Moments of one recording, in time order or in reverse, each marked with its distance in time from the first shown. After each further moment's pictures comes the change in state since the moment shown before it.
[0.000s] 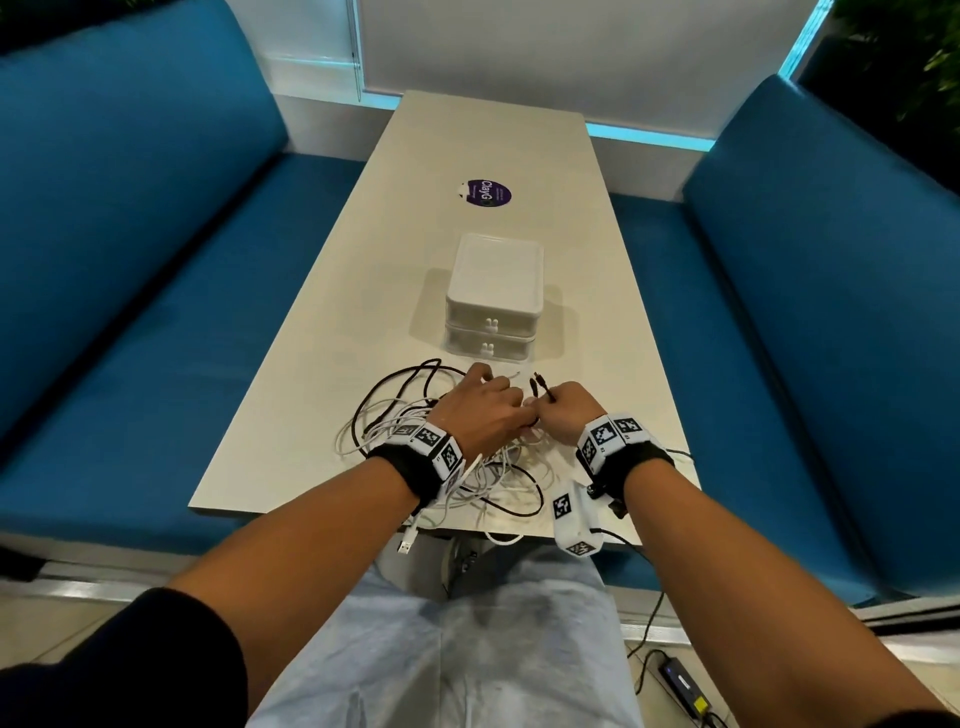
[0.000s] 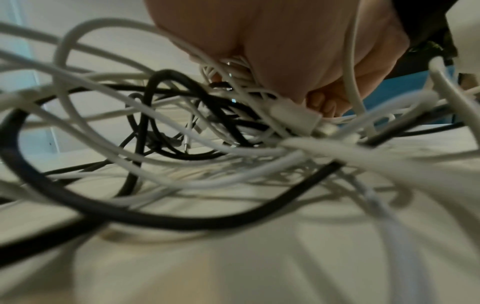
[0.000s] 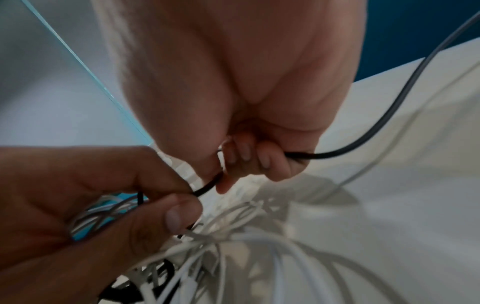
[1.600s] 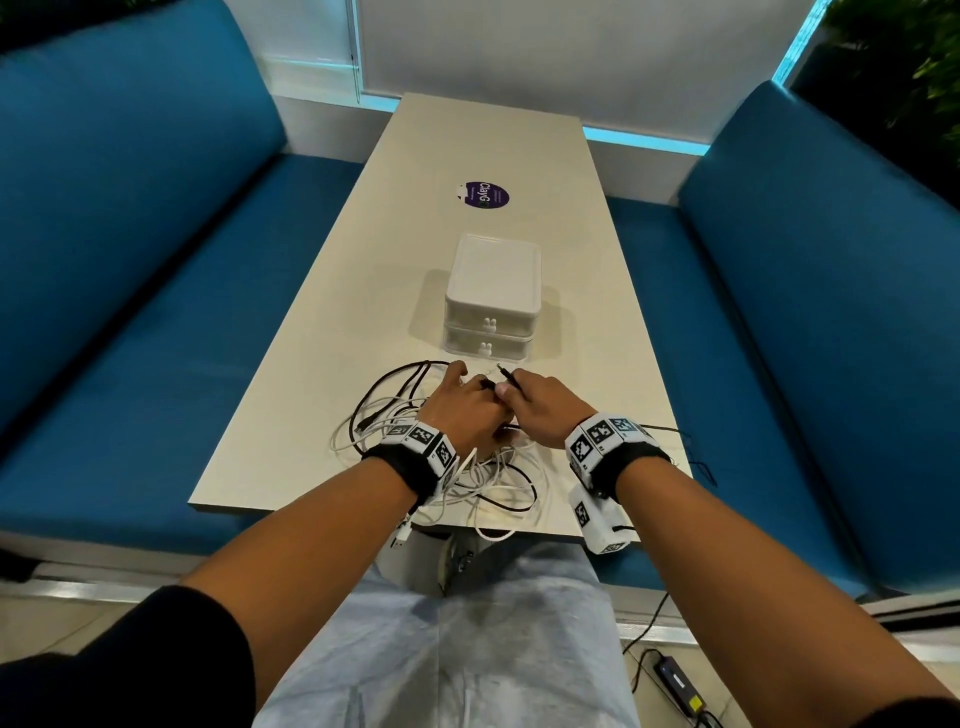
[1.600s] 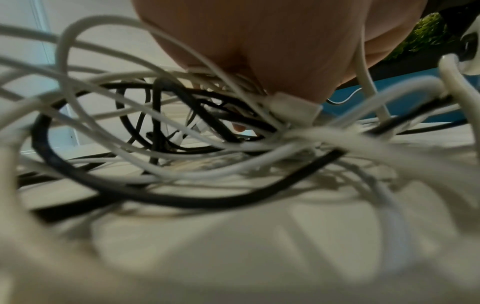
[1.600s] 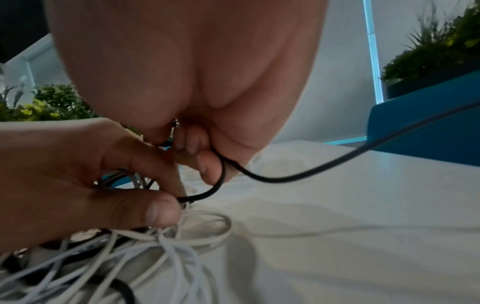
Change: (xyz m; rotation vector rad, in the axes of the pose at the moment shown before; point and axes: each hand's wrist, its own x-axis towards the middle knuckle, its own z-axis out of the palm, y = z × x) left_hand -0.008 -0.001 -0.002 -0.029 -0.174 -0.166; right_hand -0.018 -0.021 0.002 -0.219 -0.064 -0.442
